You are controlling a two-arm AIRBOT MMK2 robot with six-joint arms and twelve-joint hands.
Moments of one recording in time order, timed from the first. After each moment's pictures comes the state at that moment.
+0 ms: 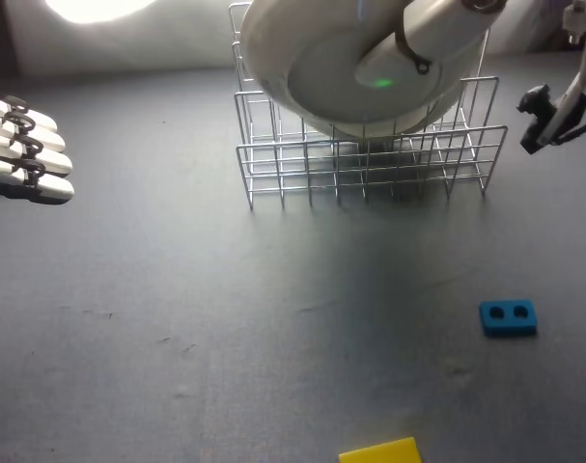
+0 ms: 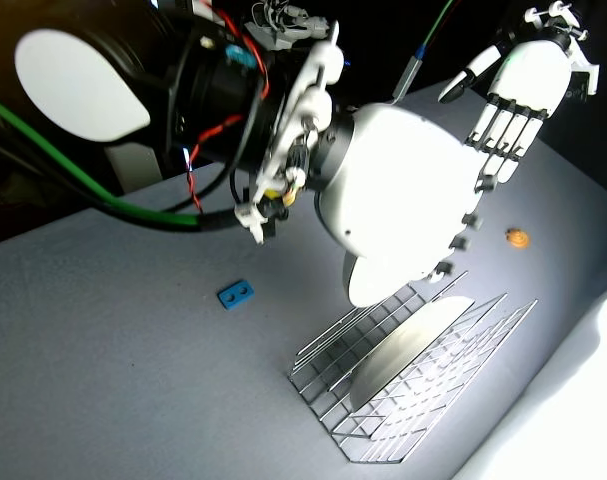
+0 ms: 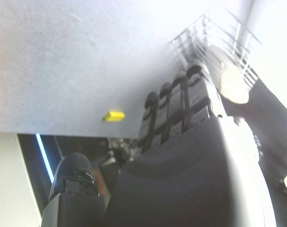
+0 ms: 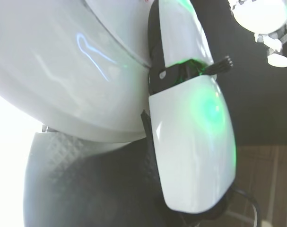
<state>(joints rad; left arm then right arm) 0.39 -0.78 1.58 1.87 -1.14 -0.40 -0.14 -1.12 1.14 -0.08 -0.04 -0.32</state>
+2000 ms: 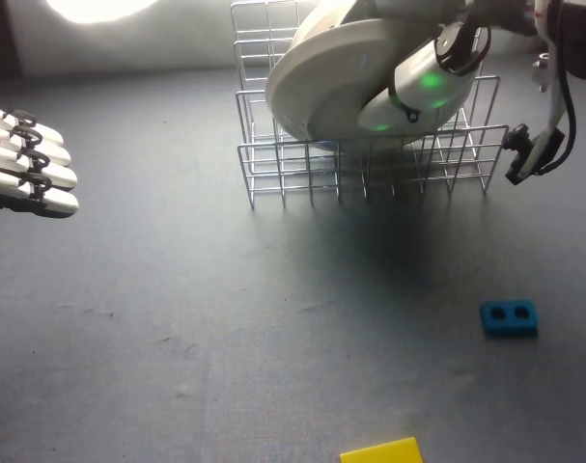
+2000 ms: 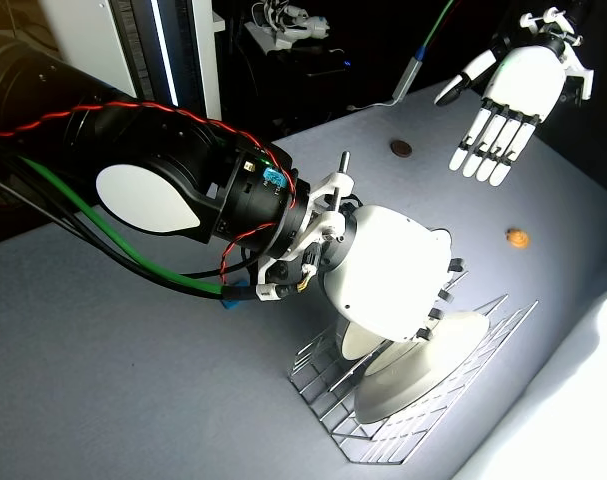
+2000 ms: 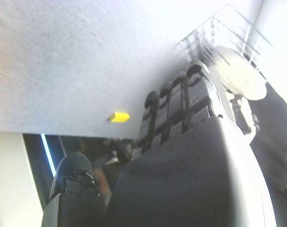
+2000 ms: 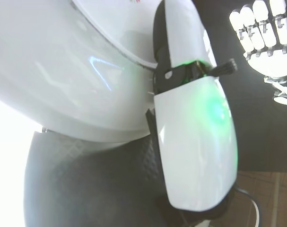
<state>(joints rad) 0.42 -0.79 1.58 1.86 -1.14 -0.39 -0.30 -1.22 1.30 -0.08 0.03 -0.38</state>
